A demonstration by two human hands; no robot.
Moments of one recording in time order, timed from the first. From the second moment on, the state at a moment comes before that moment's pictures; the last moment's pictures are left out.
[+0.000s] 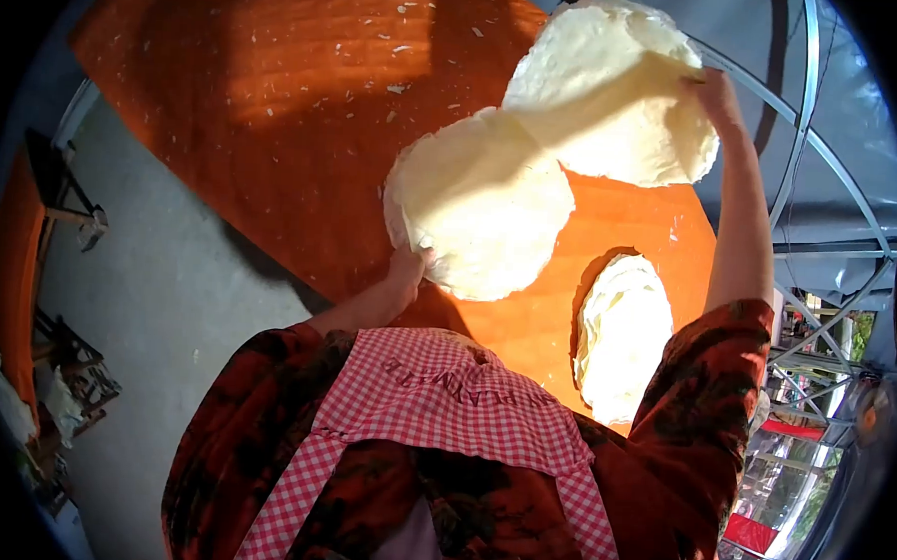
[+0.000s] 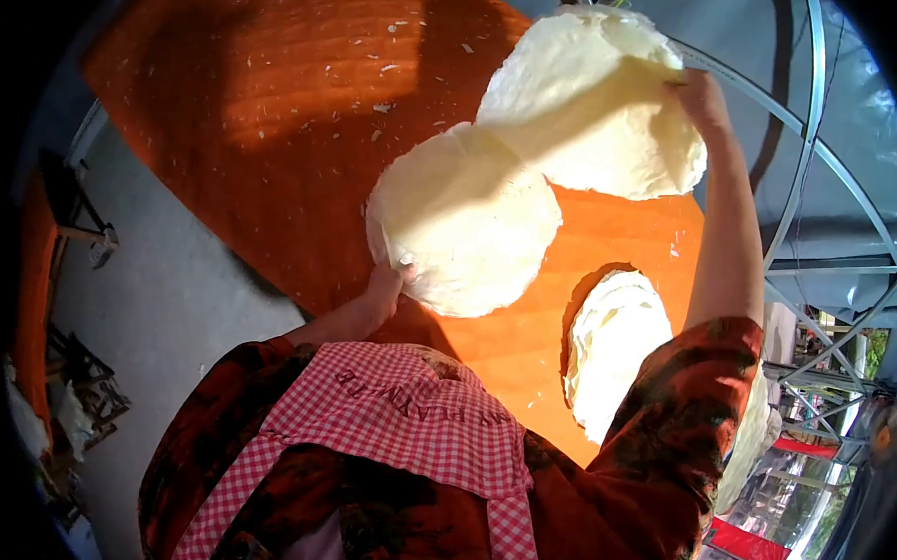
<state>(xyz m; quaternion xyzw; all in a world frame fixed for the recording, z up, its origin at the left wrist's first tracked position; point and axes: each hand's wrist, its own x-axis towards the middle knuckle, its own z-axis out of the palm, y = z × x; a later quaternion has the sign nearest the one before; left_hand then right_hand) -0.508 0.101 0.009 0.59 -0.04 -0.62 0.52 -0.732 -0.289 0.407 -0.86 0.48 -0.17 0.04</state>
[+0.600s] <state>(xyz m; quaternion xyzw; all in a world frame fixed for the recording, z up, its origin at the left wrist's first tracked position) -0.499 0.105 0.016 0.48 -0.01 -0.70 0.52 -0.666 0.011 0.091 -0.90 0.42 -0.09 -0.05</state>
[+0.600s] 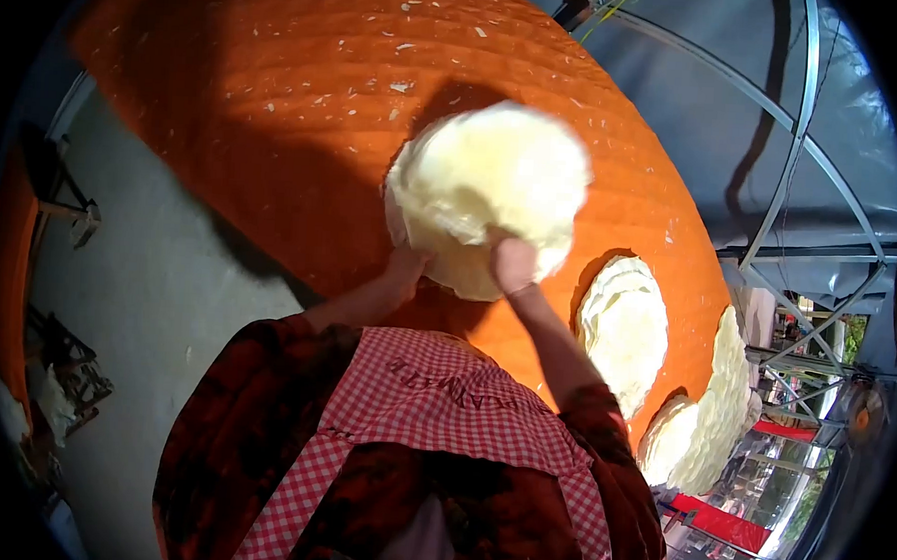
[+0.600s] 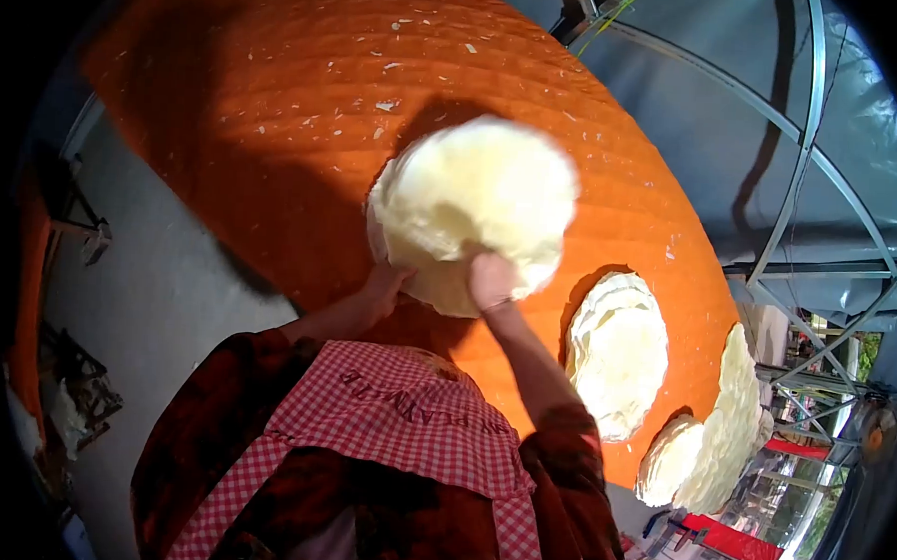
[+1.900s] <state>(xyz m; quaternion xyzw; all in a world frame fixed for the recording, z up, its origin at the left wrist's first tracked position) -0.462 0.137 0.038 0.53 -0.06 -0.68 0.50 -0.676 0.055 0.069 -0.90 0.41 -0.14 0.07</state>
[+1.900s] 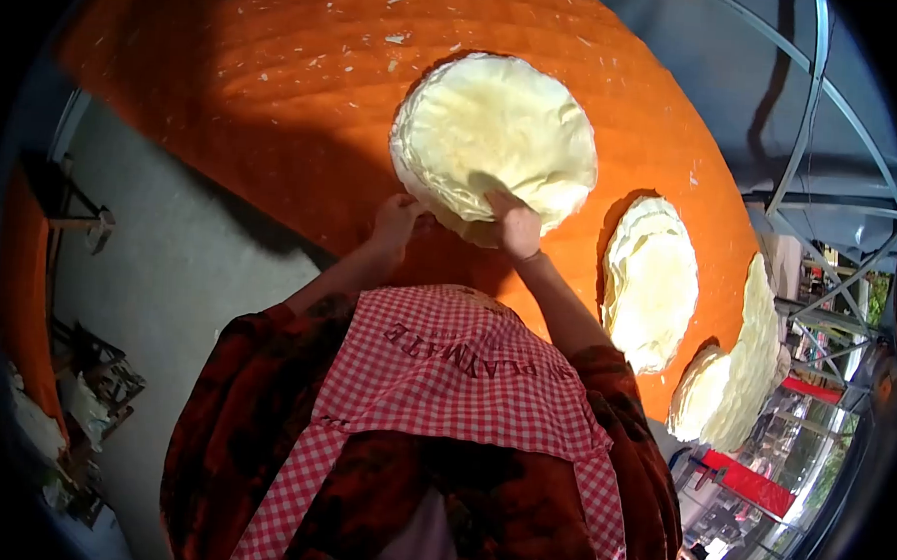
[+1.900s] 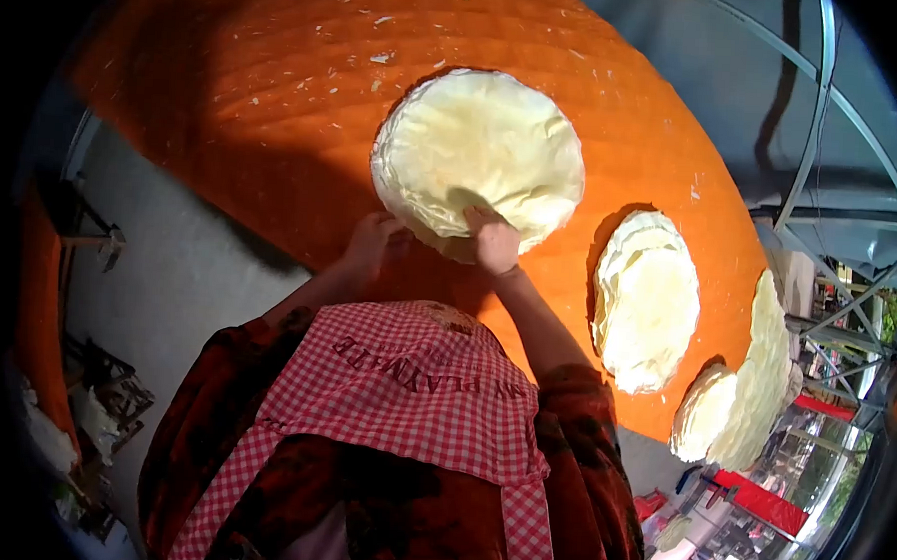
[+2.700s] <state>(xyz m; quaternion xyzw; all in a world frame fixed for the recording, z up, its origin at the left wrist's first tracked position) -0.460 0.114 0.058 0.31 -0.06 -0.72 0.62 -0.644 0.027 0.124 -0.88 0.47 -0.04 0.05</state>
